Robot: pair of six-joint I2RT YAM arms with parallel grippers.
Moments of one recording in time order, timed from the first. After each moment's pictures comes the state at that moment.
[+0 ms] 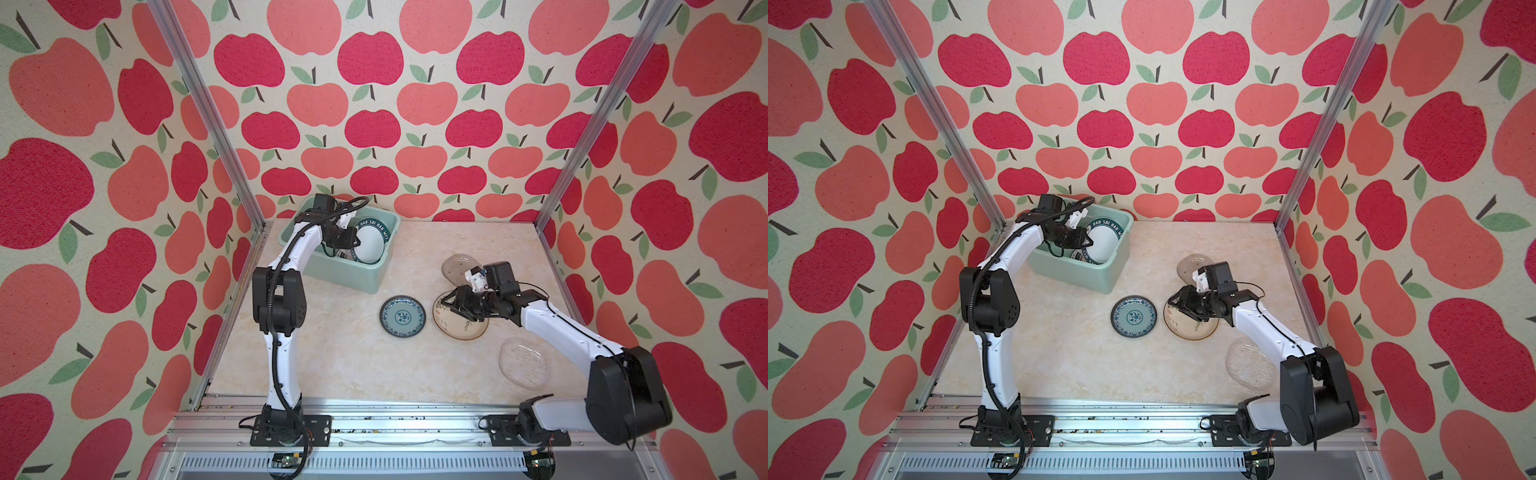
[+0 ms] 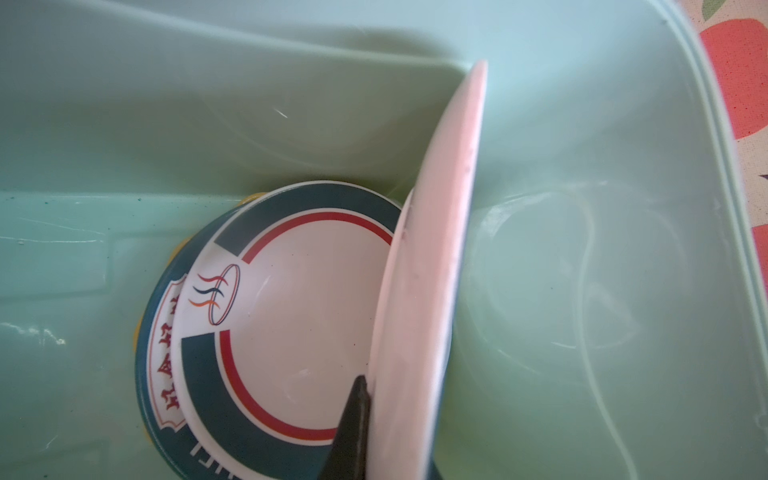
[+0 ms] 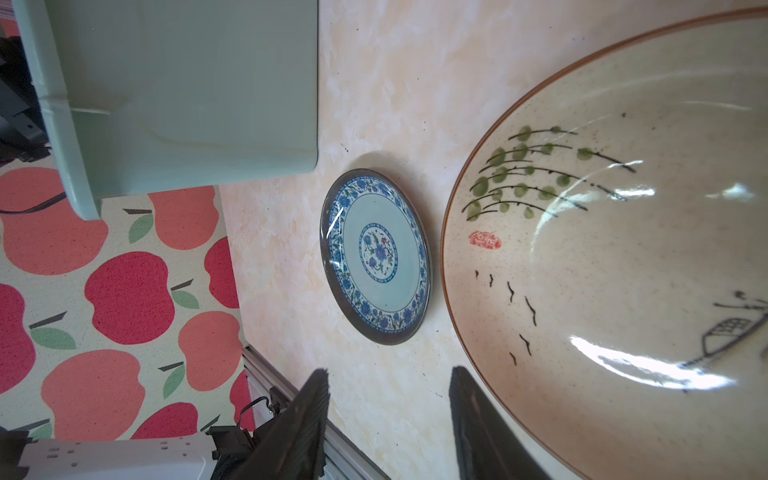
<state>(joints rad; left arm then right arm) -0.15 2.18 2.00 -0.83 0.50 0.05 0.38 1.37 0.84 -0.39 -0.56 0.73</state>
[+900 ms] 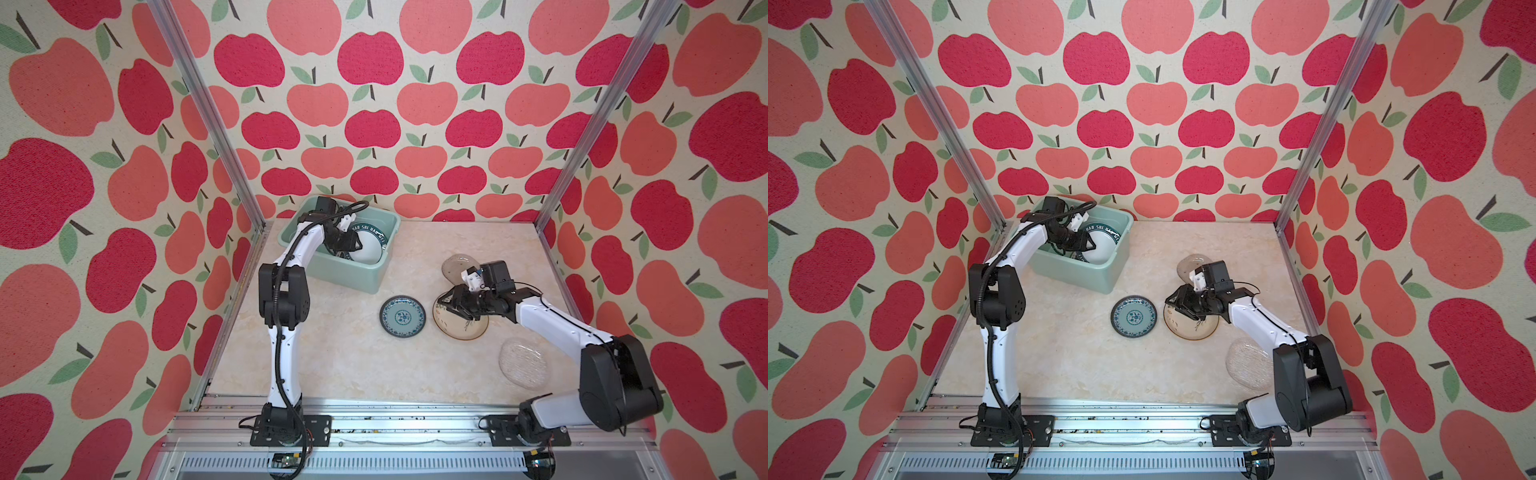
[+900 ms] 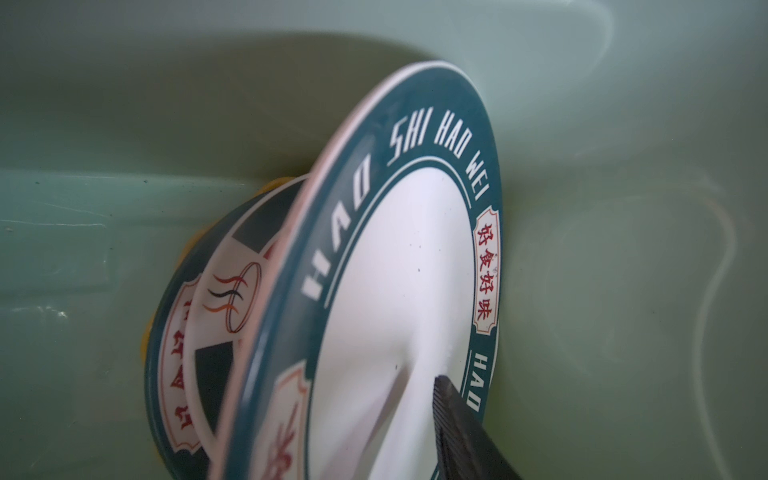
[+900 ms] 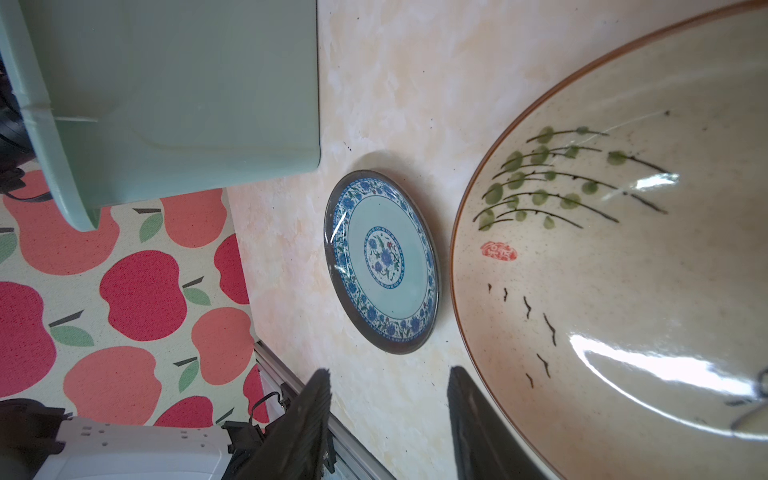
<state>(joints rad) -0.14 2.27 2.07 -0.87 0.46 0.07 0.39 1.43 0.85 -0.34 -0.60 0.76</state>
